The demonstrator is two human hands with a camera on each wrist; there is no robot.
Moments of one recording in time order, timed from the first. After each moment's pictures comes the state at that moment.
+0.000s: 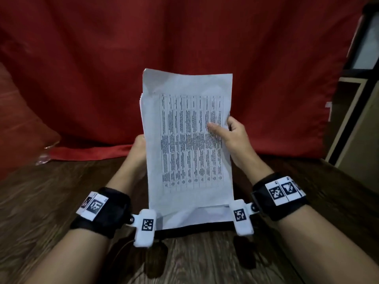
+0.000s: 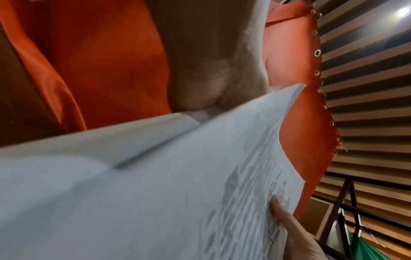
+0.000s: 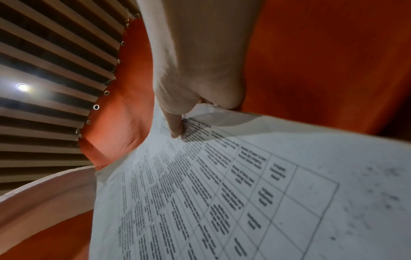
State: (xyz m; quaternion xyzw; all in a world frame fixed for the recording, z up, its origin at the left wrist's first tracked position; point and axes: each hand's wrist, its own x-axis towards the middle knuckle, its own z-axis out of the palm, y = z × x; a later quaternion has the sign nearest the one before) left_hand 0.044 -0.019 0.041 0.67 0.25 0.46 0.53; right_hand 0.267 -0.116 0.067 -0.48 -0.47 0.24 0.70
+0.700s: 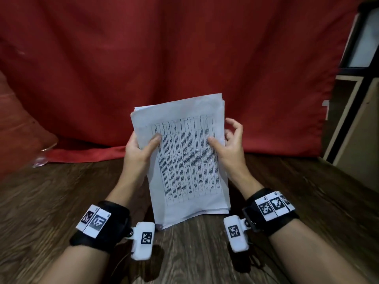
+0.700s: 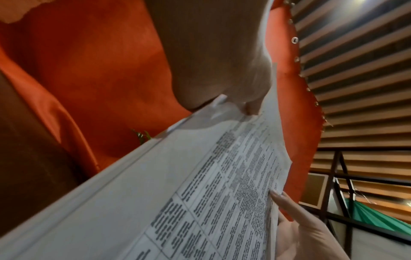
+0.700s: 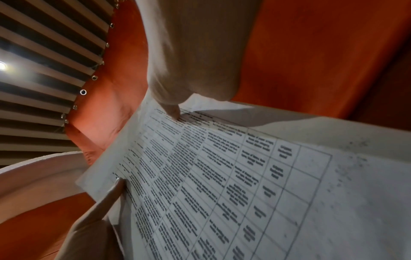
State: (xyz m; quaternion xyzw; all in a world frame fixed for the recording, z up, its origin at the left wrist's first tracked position) left_hand 0.048 -0.028 0.028 0.59 0.21 0.59 0.51; right_hand 0.263 -0.118 0.025 -0.47 -0.46 0.16 0.74
